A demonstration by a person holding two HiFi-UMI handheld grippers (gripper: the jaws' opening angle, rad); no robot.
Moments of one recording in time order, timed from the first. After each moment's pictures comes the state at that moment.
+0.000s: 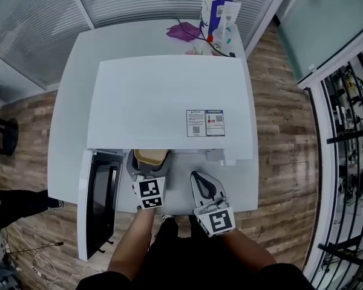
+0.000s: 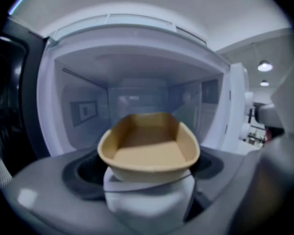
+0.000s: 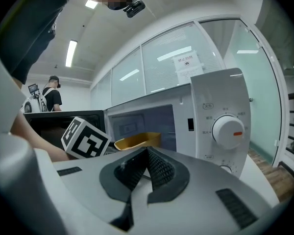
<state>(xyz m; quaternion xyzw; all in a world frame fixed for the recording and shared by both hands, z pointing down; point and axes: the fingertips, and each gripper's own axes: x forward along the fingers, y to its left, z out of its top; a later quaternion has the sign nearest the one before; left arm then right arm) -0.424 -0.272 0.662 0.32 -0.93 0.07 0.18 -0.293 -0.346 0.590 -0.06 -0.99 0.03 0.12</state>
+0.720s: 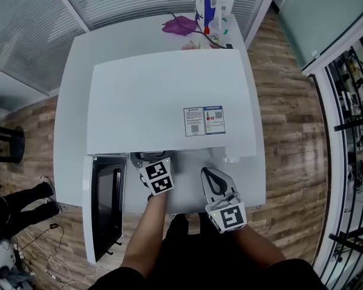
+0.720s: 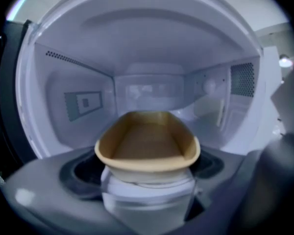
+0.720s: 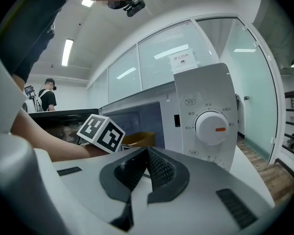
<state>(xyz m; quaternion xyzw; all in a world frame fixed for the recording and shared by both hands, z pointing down) -0.463 -0.281 0.682 0.25 -0.94 0.08 0.24 -0.285 -0.367 0.601 -0.05 -0.99 0.04 0.12</state>
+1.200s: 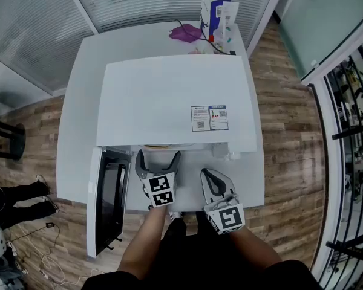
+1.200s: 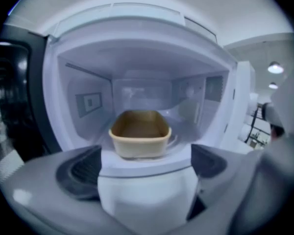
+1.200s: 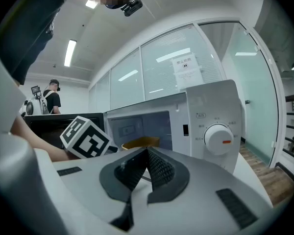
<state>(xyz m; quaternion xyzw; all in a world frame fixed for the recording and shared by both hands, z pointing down) -0.411 -0.268 0.670 0.29 -0.92 0.07 0.24 -0.280 -0.351 0.584 -0.06 -0.99 0.03 0.10</state>
